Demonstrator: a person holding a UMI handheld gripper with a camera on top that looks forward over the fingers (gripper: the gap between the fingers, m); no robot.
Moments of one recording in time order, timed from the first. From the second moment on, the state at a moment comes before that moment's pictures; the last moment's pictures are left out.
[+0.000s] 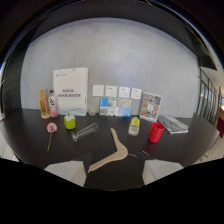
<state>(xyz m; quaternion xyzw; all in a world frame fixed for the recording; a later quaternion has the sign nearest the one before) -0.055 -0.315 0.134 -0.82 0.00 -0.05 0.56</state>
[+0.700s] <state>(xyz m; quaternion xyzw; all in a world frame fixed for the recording) -0.153 -0.373 0.100 -0.85 -0.04 -0.01 0.52</state>
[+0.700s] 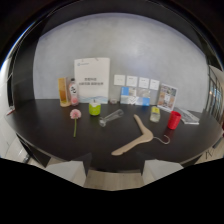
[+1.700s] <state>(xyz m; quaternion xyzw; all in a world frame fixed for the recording) -0.366 -0.125 0.024 -0.89 -0.02 -0.01 0.46</state>
